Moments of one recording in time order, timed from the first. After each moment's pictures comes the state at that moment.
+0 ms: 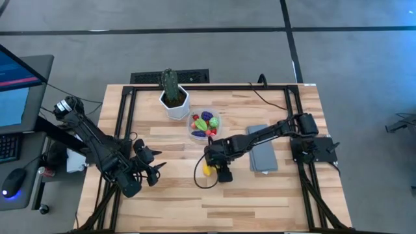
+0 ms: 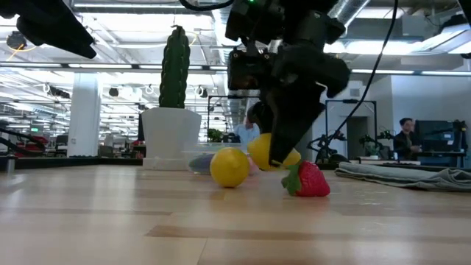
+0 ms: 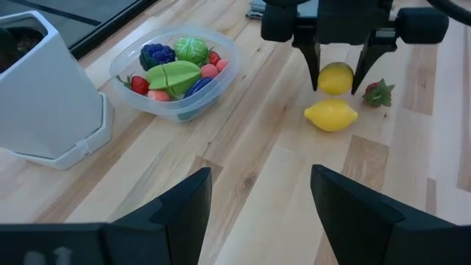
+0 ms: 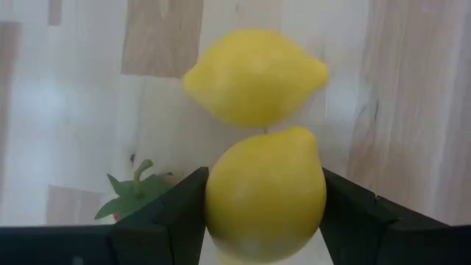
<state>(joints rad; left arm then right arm) -0.83 1.17 0.81 -0.83 -0.92 -1.12 0.17 2.00 1.35 -0.58 -0.15 0.03</state>
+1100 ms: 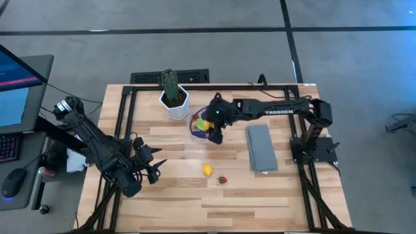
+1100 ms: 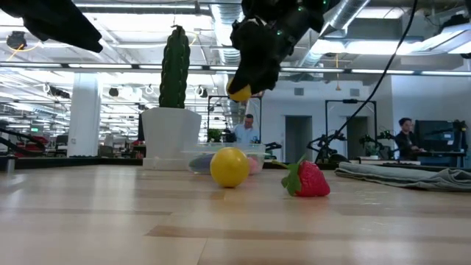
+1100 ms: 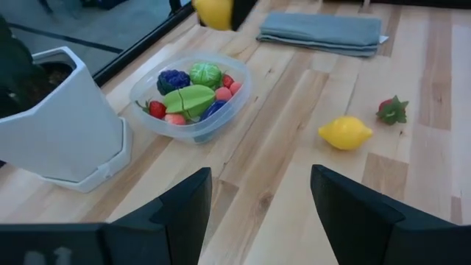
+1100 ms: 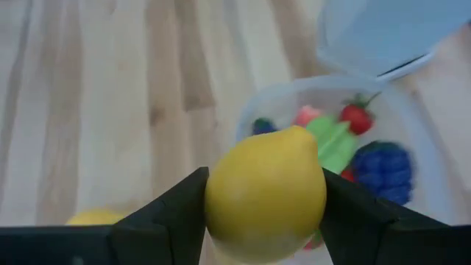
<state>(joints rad) -0.83 1.17 0.81 -0.84 -1.01 -1.08 -0.16 1.79 1.40 -0.49 -0.11 0.01</state>
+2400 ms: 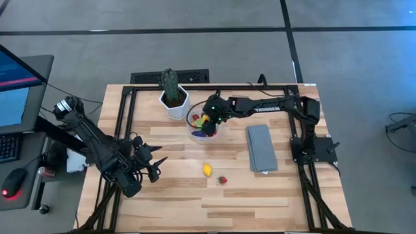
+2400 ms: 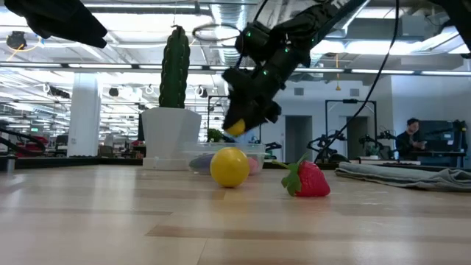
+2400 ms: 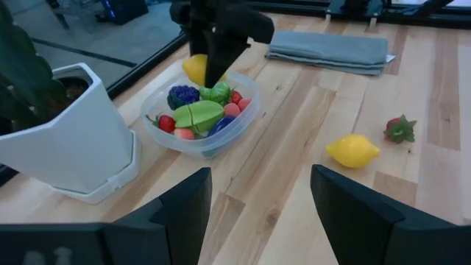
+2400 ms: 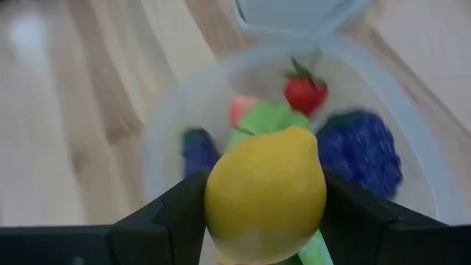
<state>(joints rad) -0.83 1.17 0.81 -0.84 -1.07 -1.09 -0.25 1.92 1.35 -0.32 -0.09 0.23</state>
